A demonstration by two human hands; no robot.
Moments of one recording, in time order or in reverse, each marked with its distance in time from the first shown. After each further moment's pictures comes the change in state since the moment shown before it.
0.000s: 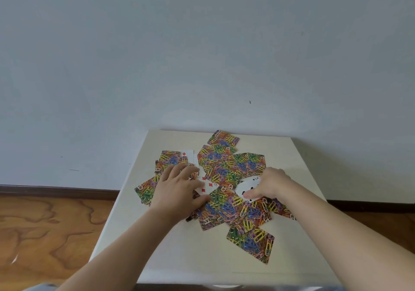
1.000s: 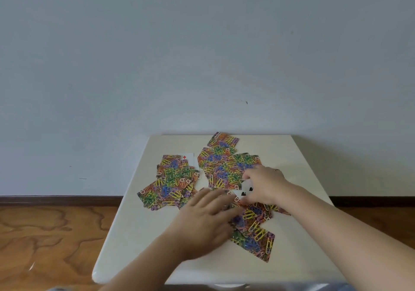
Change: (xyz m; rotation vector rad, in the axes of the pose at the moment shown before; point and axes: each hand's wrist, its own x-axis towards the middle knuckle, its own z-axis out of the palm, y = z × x) left_hand -0.035 0.049 0.007 -0.029 -0.037 0.375; right_hand -0.011 -0.001 0.006 -0.215 0.118 -0.418
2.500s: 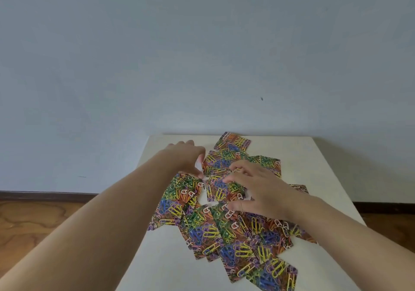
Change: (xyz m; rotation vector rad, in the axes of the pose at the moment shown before) left_hand 0.129 -0.153 -0.034 0.084 -0.521 -0.441; right_hand 0.041 0.003 0.009 0.164 0.105 -0.542
